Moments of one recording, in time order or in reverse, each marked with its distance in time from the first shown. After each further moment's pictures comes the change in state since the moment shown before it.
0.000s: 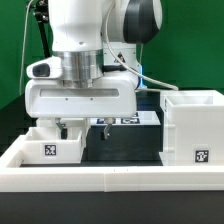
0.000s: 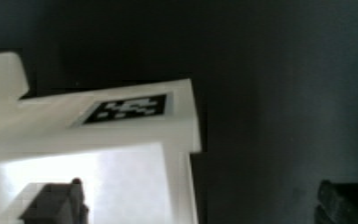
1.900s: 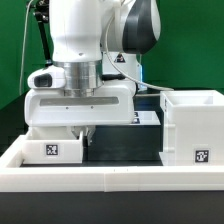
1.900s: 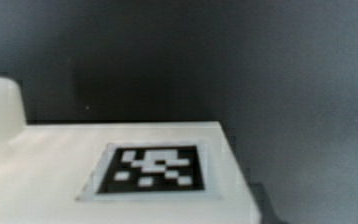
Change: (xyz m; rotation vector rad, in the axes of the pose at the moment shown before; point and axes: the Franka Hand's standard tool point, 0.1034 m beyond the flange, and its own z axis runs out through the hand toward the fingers) arm -0.007 0.003 0.012 -0.007 -0.007 -0.131
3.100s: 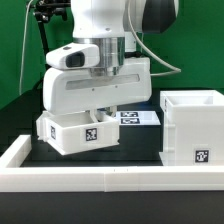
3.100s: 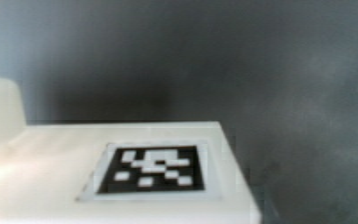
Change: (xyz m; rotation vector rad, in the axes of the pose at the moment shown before) arm 0.026 -0.033 -0.038 -0.006 0.007 -0.596
